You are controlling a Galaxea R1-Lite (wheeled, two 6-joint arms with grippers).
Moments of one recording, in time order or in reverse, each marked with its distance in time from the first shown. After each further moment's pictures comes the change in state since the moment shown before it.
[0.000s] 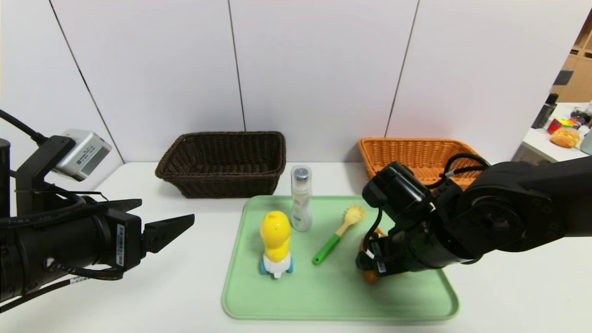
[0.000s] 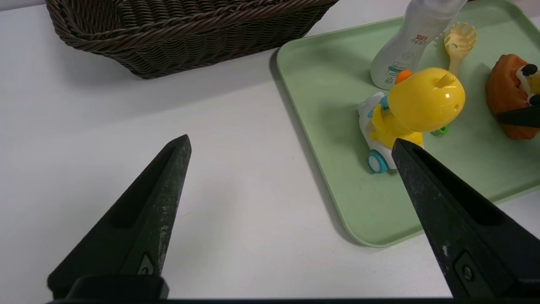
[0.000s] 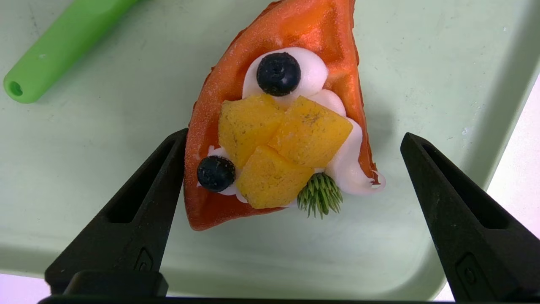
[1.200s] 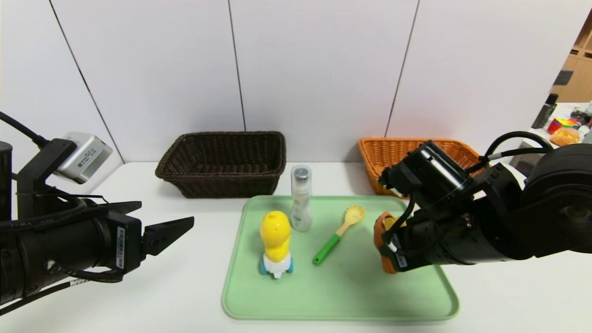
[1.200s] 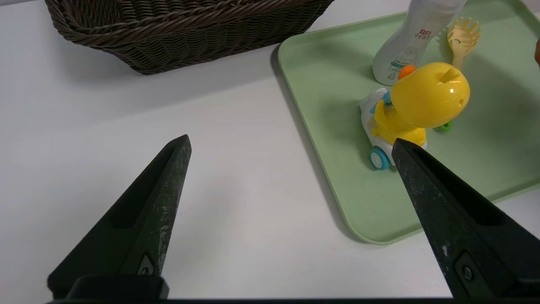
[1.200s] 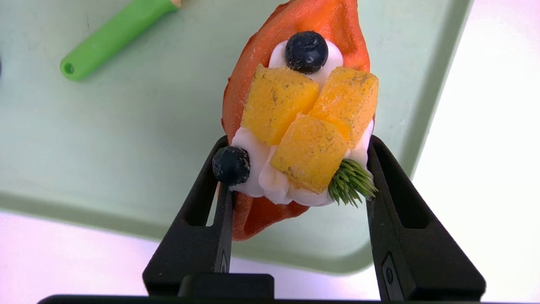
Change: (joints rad) left arm 0.000 0.000 0.009 0.000 0.000 0.001; right arm 0.020 -0.138 0.000 0.037 -0.049 -0.072
